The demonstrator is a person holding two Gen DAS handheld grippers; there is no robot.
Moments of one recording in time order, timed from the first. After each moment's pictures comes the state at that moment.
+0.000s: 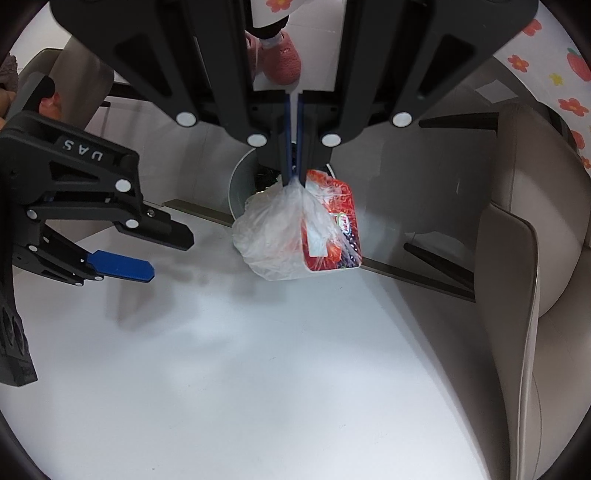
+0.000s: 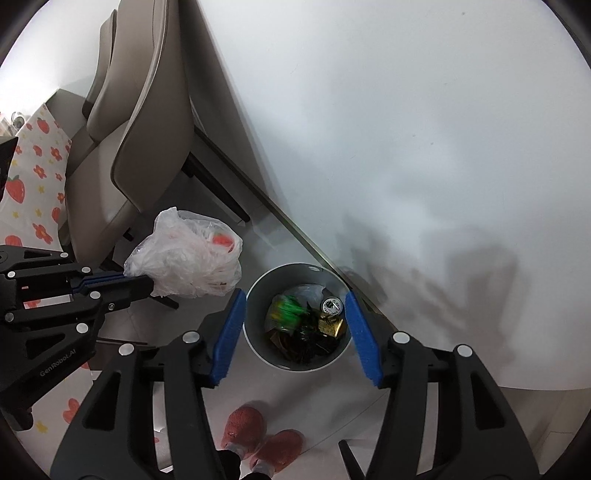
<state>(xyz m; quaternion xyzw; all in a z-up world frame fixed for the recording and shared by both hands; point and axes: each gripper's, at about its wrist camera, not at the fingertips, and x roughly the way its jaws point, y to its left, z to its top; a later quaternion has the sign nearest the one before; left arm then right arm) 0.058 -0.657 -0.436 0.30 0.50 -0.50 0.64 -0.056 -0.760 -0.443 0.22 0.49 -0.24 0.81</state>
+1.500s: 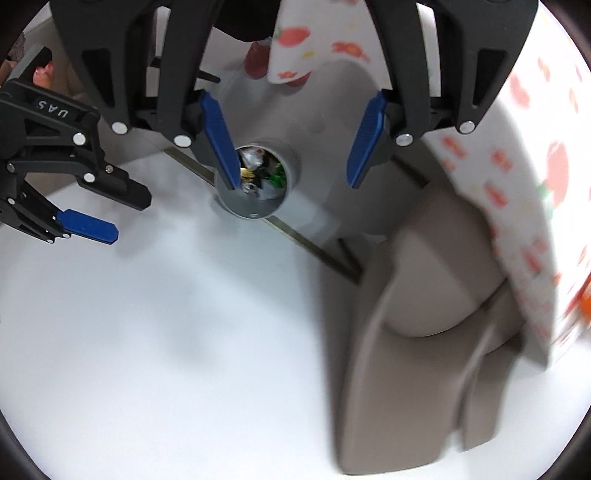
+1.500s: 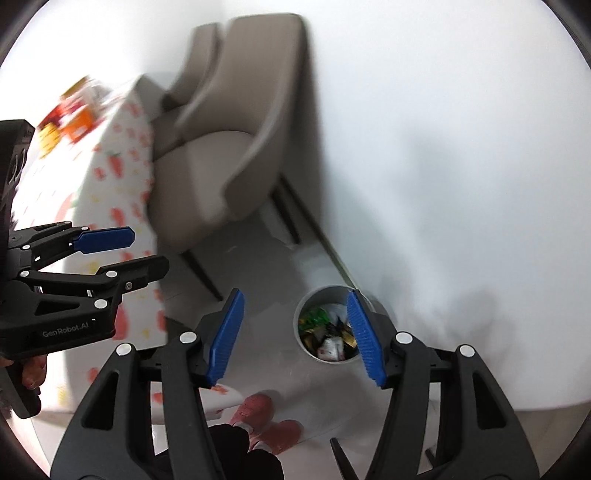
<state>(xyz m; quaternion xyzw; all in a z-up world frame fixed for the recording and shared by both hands) 0.057 -0.508 -0.279 0.17 0.49 -0.37 0.77 -0.030 -0.631 -0.283 0.13 0.47 -0.12 0.87</state>
